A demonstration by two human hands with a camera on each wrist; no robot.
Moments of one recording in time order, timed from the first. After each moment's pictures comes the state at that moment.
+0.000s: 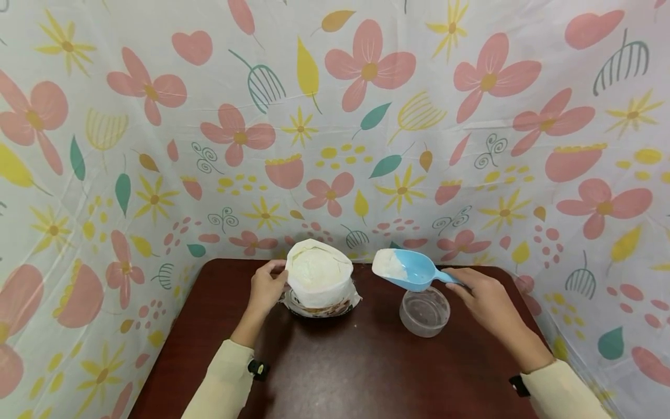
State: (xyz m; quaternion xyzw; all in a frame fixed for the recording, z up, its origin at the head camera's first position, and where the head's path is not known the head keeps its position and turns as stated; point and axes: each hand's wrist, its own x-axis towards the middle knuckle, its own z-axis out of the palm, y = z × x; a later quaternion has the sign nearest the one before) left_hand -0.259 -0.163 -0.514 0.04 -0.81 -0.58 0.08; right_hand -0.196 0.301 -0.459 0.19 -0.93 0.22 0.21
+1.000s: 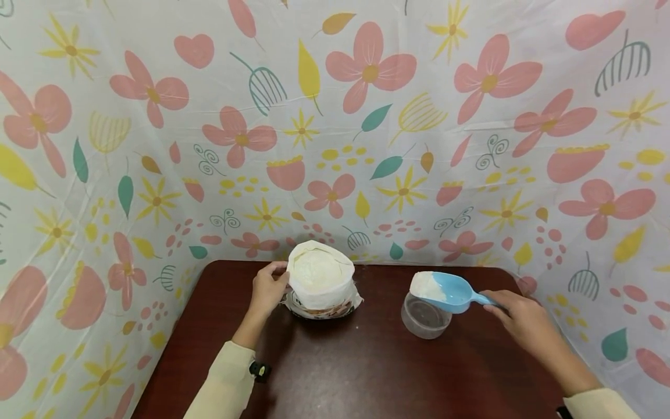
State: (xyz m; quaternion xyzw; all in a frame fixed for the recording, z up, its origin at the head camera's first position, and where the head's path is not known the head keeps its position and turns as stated) left_hand -0.258 -0.161 -0.512 0.03 -0.81 -0.58 0.08; right_hand -0.178 0.373 -0.492 0.17 -0.95 0.15 0.22
